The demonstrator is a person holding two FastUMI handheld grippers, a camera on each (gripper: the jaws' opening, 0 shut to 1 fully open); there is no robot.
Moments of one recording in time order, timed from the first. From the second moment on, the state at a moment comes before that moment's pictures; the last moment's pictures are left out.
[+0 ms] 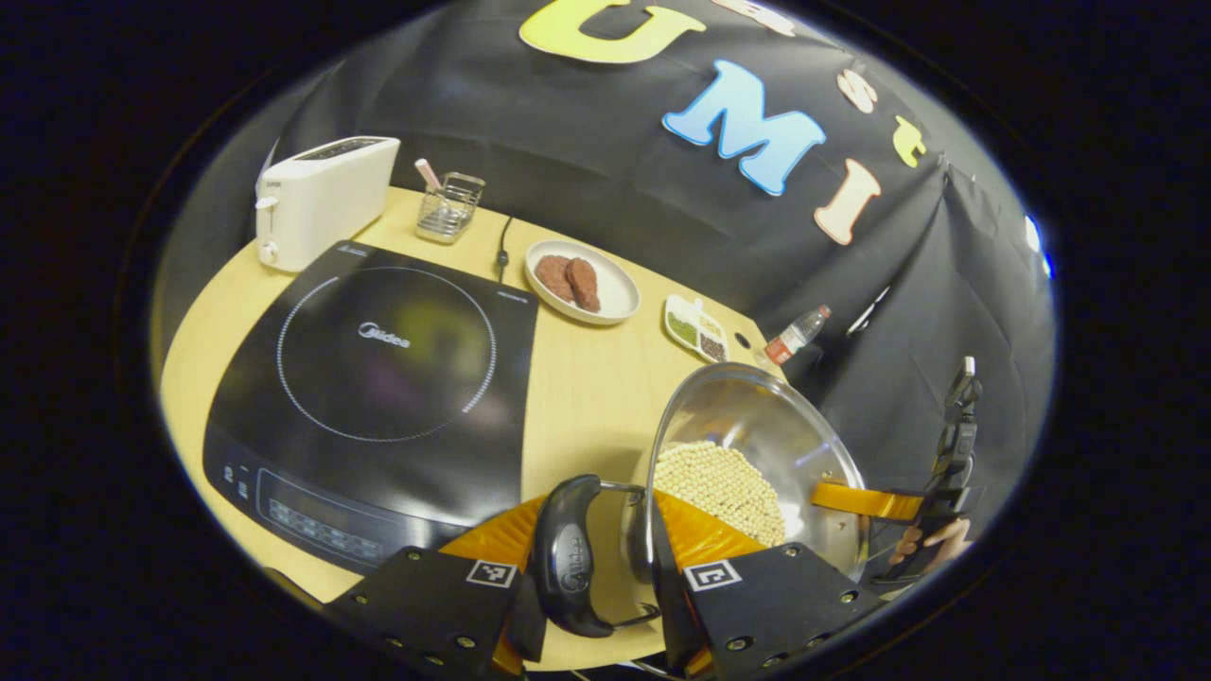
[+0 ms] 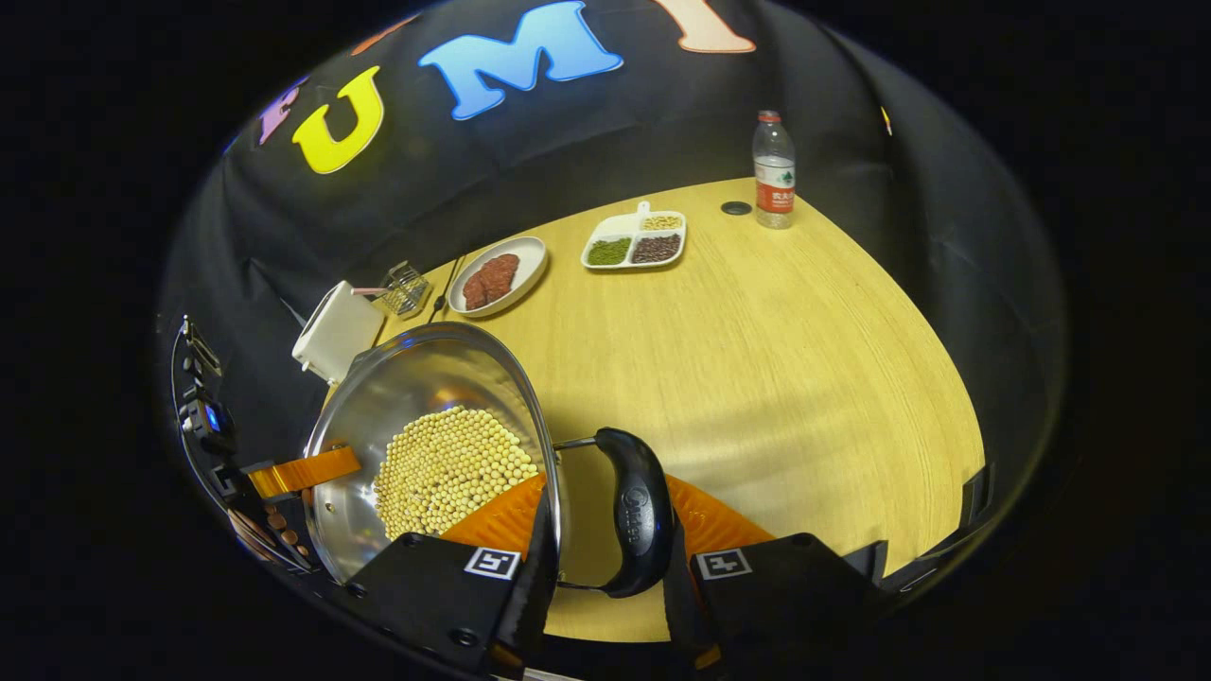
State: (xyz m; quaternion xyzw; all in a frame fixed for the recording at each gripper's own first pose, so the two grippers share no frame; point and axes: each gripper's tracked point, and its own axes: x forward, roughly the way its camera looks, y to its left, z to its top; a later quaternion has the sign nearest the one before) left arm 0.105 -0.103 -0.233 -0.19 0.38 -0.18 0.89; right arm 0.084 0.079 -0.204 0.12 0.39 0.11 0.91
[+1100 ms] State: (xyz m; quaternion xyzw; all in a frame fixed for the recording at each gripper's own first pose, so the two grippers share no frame) left arm 0.206 0.113 -0.243 -0.20 0.35 -0.13 0.90; right arm 0.156 0.294 -0.203 0.12 0.40 0.15 0.90
